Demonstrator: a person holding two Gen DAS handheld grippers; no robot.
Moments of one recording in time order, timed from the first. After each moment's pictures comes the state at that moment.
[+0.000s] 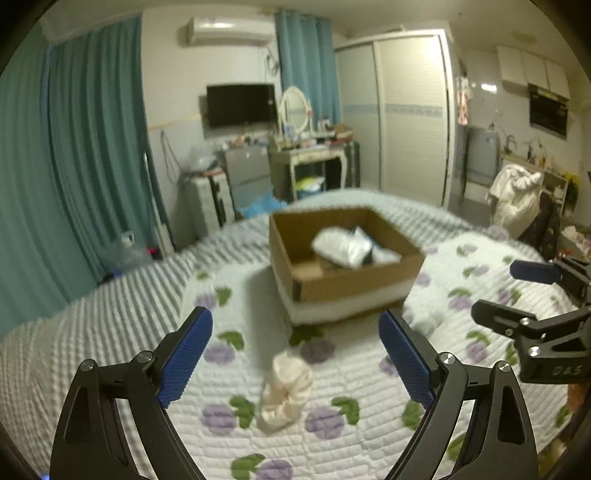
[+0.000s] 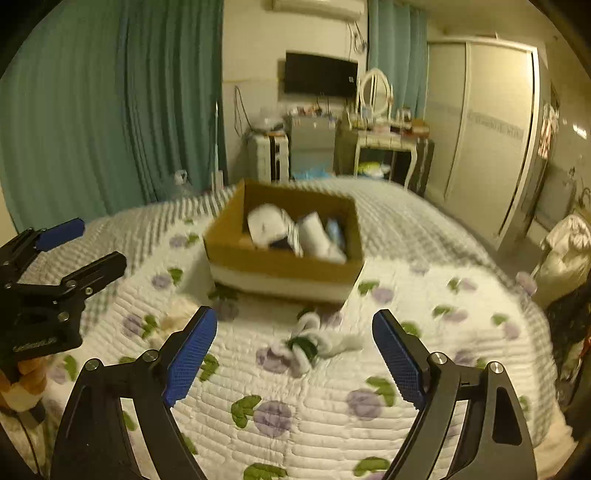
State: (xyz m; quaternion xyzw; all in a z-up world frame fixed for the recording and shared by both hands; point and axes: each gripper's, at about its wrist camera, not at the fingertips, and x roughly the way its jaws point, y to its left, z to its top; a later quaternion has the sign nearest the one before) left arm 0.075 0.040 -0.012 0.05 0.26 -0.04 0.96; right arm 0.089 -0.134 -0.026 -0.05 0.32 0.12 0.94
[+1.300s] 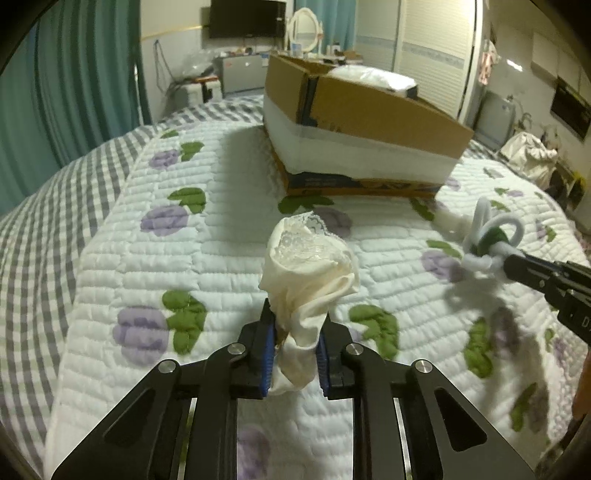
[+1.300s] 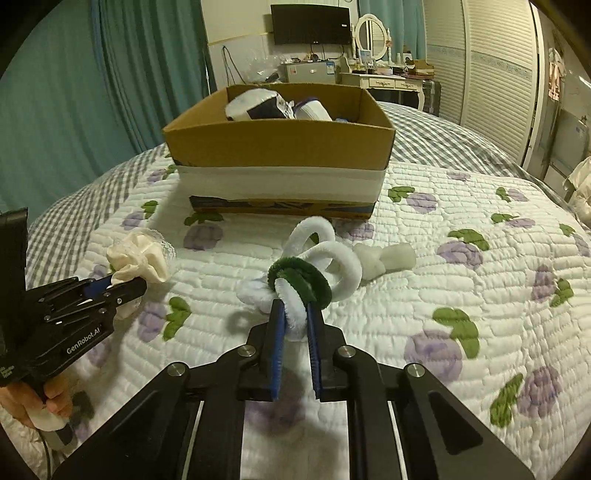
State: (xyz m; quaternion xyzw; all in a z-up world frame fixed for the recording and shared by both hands) left arm 0.094 0.053 -0.139 -0.01 0.40 -0.05 0.91; right arm 0.109 -0.139 -0.141 0.00 0.39 0.13 0.91
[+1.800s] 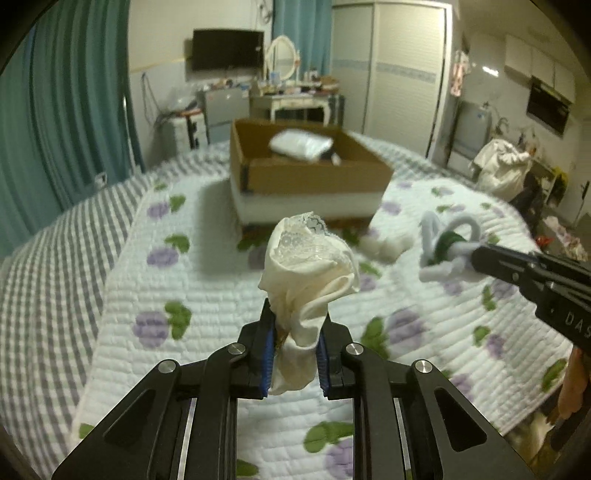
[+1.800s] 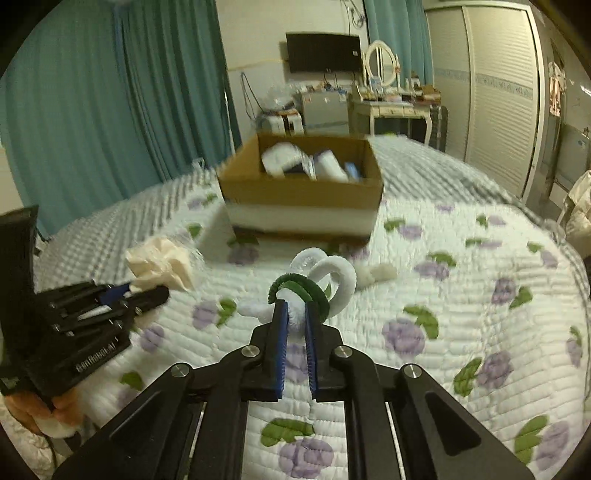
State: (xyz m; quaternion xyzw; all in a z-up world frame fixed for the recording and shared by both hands) left arm 0.038 0.011 -0.062 0.01 0.35 -0.08 0.93; right arm 0.043 -0.156 -0.072 0.01 0.34 0.17 0.93
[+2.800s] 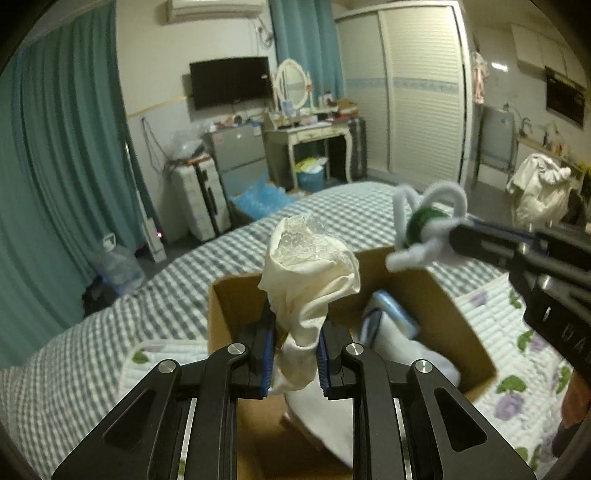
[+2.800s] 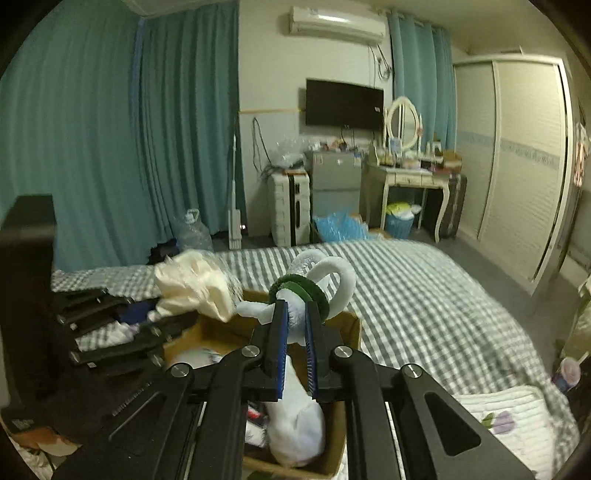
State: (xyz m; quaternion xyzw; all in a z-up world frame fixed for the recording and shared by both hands) left arm 0.290 -0.023 -0.022 0.06 0.30 -0.03 0.95; right arm 0.314 -0.147 0.001 -0.03 0.25 0.19 0.95
